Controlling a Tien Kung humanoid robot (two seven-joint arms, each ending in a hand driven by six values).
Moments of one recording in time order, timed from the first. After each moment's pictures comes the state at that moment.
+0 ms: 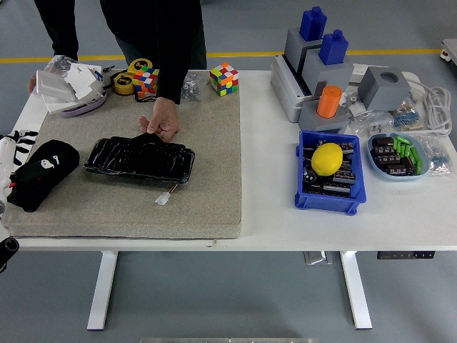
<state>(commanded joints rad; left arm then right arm) -0.31 0.50 -0.96 -0.91 1.56 0.59 -0.05 0.10 -0.42 0.95 0.42 -0.30 -0.15 -0.12</state>
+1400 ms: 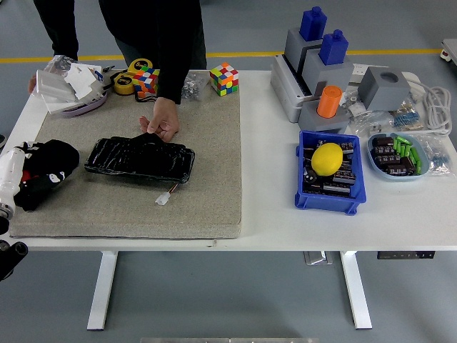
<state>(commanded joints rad) -0.34 0.47 -0.91 -0.83 1.57 0.58 -0.01 0.11 -0.43 0.98 0.44 -0.32 -0.16 -0.11</state>
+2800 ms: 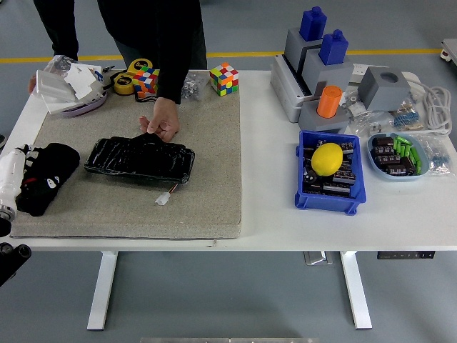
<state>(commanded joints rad) -0.34 0.46 -0.90 -0.82 1.58 0.62 0.01 0.10 -0.43 0.99 0.44 -0.32 -0.17 -0.11</state>
